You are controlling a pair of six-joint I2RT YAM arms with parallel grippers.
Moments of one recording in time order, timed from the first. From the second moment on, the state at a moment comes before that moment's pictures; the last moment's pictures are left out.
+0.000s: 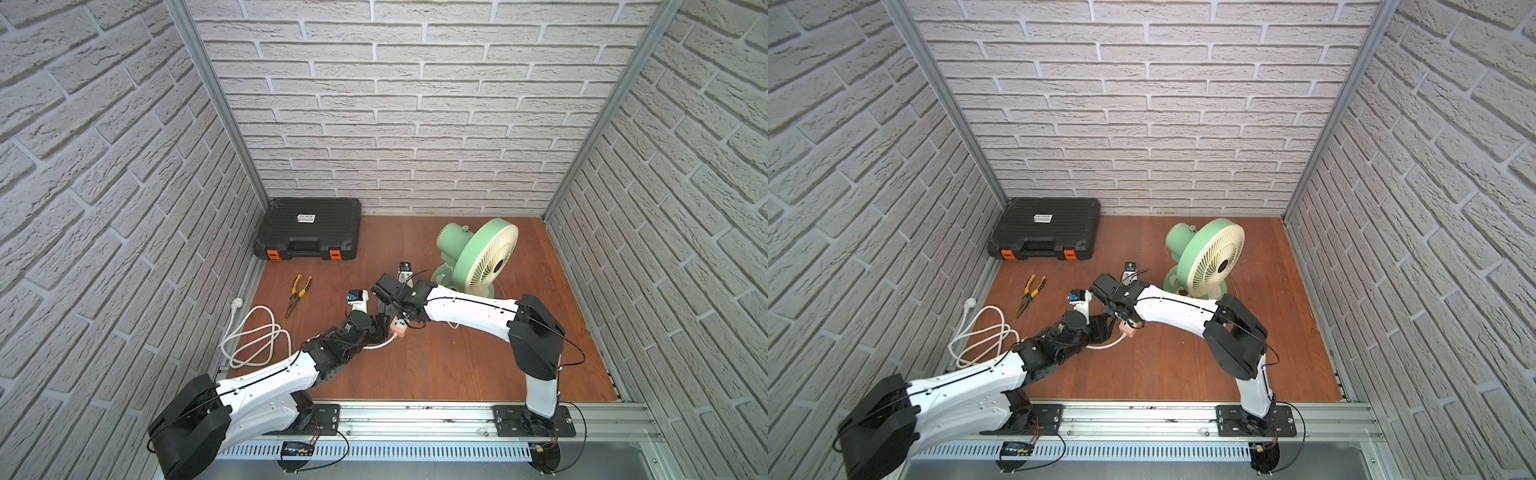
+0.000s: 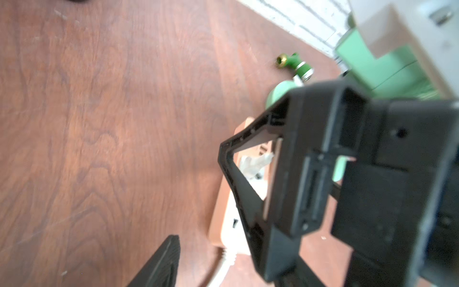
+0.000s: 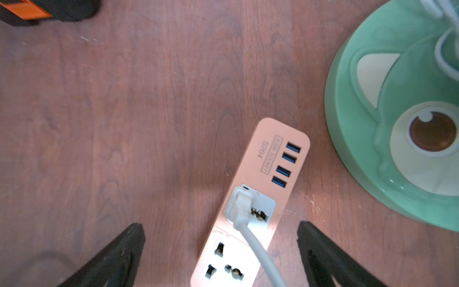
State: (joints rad) left arm -0.73 0.99 0.36 0.05 -0.22 -0.76; right arm 0.95 1.90 1.47 -0.71 0.45 0.95
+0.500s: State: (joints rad) left arm -0.77 0.90 0.48 -0.14 -0.09 -0.64; right arm 0.97 1.56 1.14 -0.47 0.42 0.83
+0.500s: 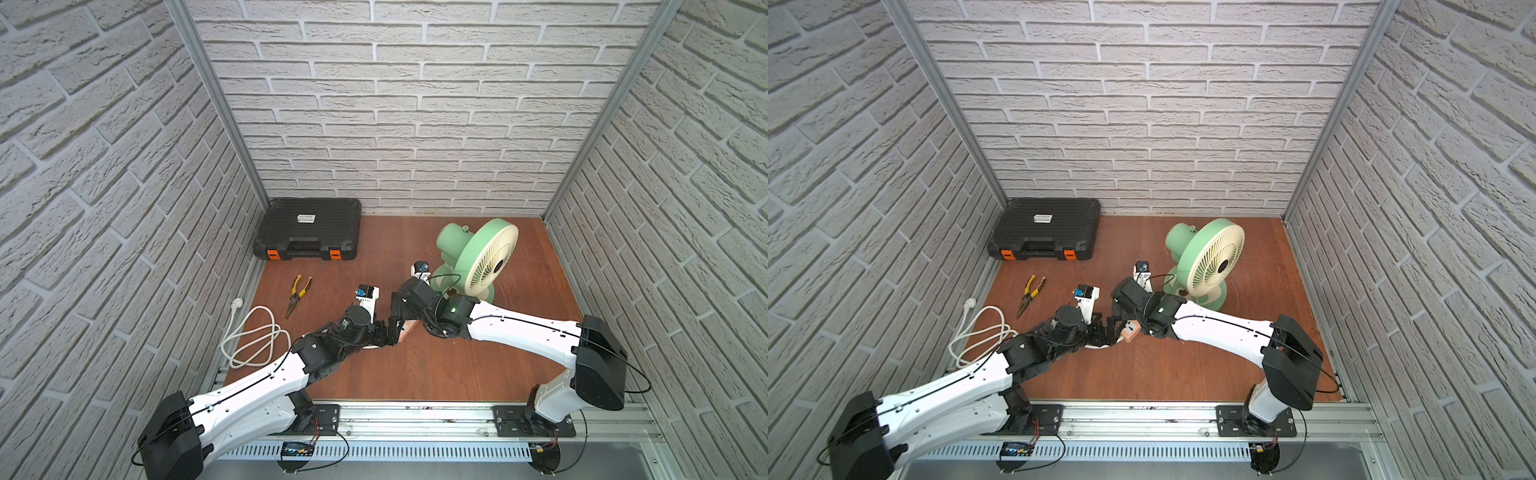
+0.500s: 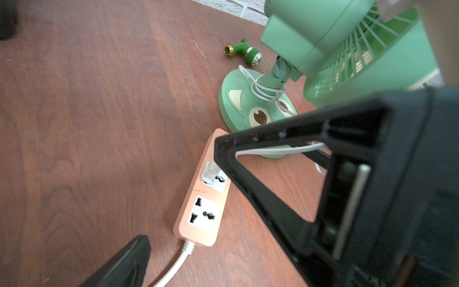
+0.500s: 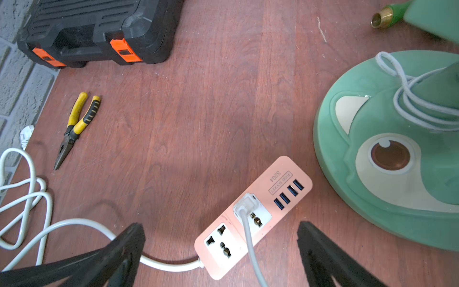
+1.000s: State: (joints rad) left arm -0.80 0.82 0.48 -0.23 0.08 -0.55; right arm 1.04 1.38 0.90 -0.25 0.34 0.75
